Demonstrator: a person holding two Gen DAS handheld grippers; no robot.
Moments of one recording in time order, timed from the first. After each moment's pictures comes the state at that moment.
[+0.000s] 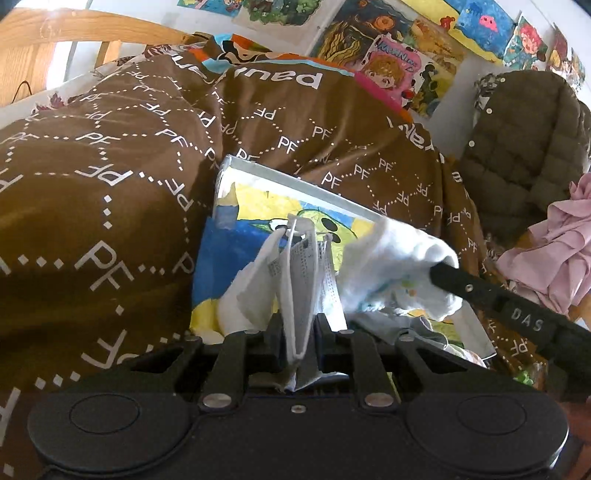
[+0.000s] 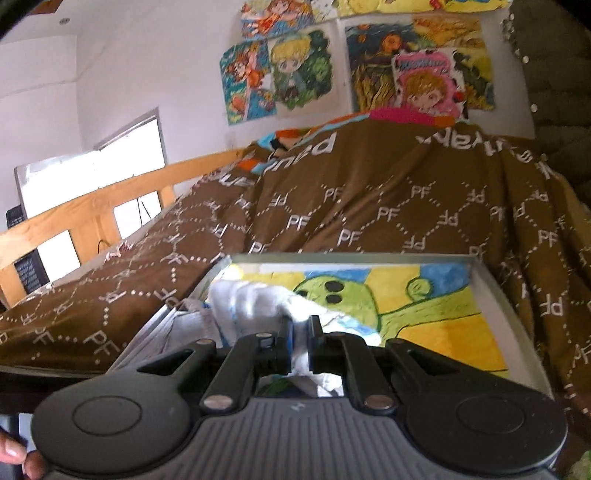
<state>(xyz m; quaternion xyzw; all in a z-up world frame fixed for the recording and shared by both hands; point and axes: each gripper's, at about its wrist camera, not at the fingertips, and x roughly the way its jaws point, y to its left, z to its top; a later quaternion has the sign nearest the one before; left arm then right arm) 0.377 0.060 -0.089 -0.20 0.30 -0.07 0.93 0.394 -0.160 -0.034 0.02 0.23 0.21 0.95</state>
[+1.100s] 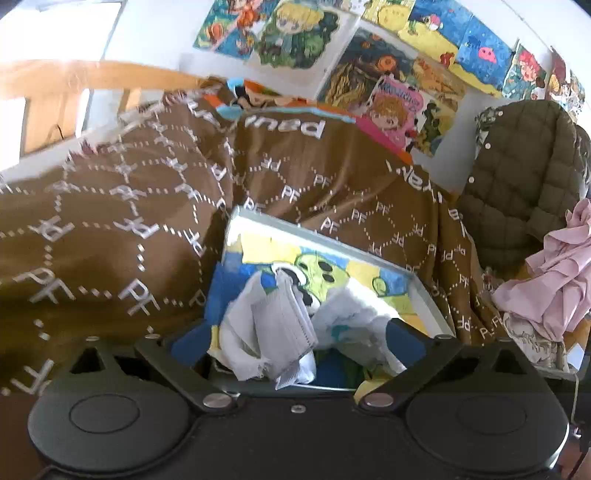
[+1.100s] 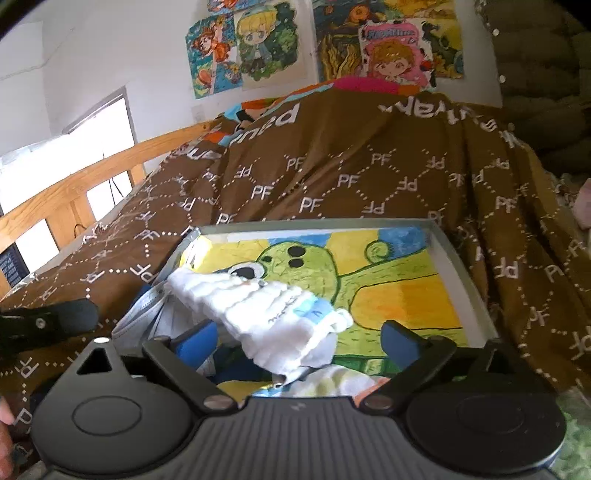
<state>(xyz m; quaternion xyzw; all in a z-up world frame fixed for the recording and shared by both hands) 0.330 0.050 -0.040 -0.20 0.25 -0.02 0.95 0.378 -0.185 -0.022 0.03 0.29 0.16 0.94</state>
